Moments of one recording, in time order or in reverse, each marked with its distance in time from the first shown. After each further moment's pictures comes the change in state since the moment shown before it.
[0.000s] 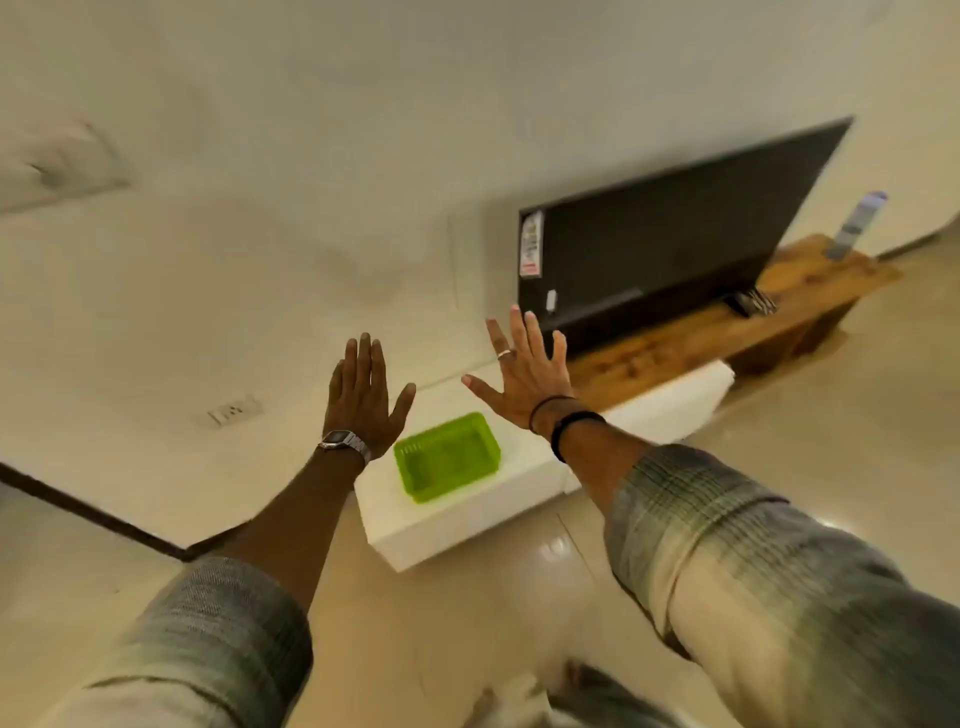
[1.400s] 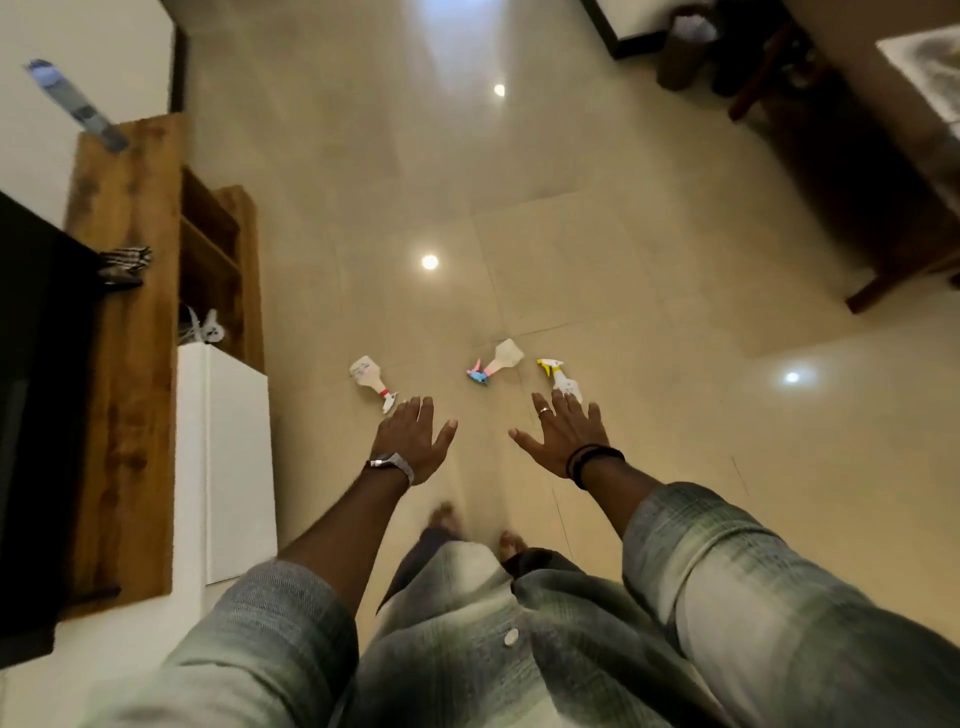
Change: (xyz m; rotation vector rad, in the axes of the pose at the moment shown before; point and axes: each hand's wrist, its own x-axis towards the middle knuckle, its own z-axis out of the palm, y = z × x) left_hand -0.172 0.655 0.231 0.205 -0.827 1.310; right_hand -0.545 0.390 0.113 0.403 -0.367 1.485
